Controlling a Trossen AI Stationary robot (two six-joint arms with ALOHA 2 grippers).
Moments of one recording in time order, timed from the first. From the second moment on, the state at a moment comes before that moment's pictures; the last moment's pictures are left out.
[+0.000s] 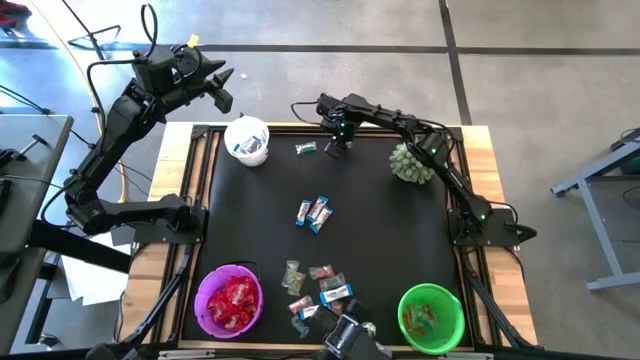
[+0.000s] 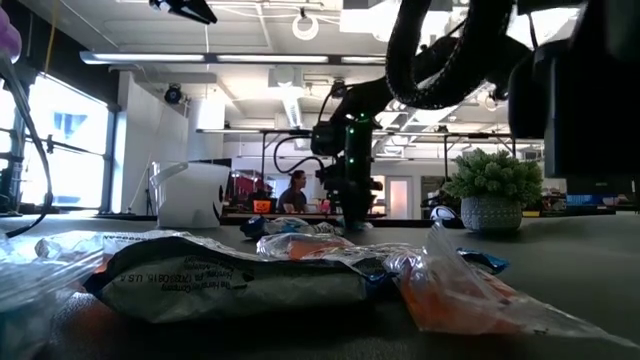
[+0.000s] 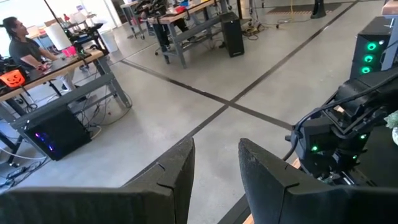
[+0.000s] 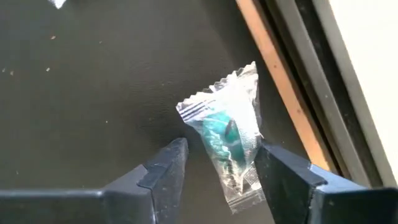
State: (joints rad) left arm 0.93 1.06 1.40 -0.57 -0.02 0.29; right arm -0.62 2.50 2.18 -1.13 0.03 -0.11
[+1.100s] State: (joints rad) left arm 0.93 1.06 1.40 -0.58 -0.02 0.29; right arm -0.59 2.45 2.32 -1.41 -0.02 0.29
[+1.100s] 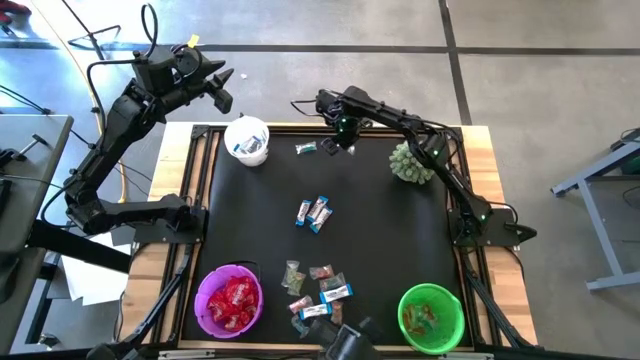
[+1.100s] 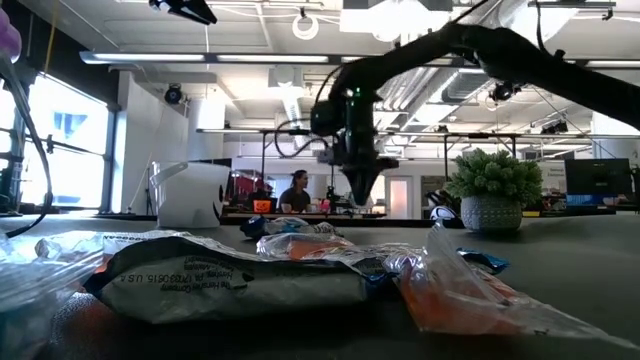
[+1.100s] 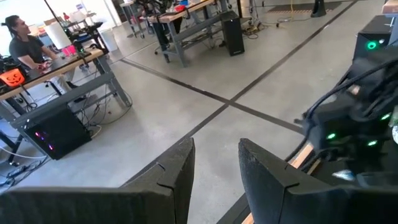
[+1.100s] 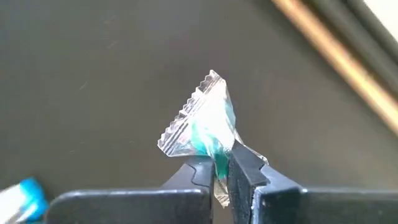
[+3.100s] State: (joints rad) left arm 0.38 1.06 1.40 -0.52 -0.07 -0.37; right arm 0.87 1.44 1.45 -1.18 -0.15 1.80
